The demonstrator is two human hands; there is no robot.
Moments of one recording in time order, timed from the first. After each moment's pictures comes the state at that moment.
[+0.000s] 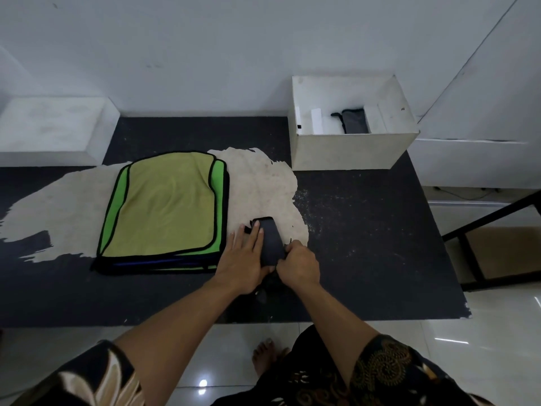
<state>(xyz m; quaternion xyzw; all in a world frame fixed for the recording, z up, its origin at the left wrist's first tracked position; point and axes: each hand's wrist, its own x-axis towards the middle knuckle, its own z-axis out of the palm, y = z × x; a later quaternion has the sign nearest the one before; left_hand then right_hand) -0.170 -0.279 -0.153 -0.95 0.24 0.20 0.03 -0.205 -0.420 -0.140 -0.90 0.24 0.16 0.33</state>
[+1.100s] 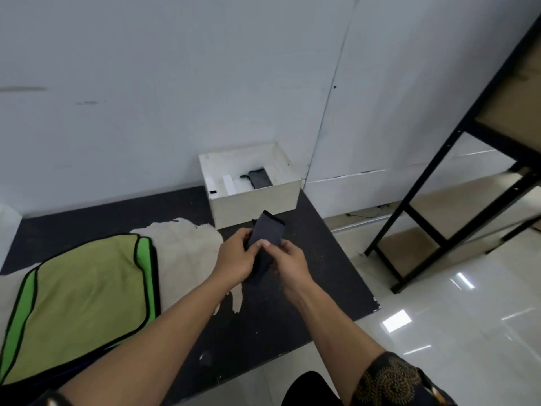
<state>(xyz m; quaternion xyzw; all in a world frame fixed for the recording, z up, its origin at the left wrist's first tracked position) -0.150 -0.413 -0.016 -0.85 0.18 0.15 -0.47 -0.225 -0.519 -0.029 -0.56 0.30 -0.10 0.76</state>
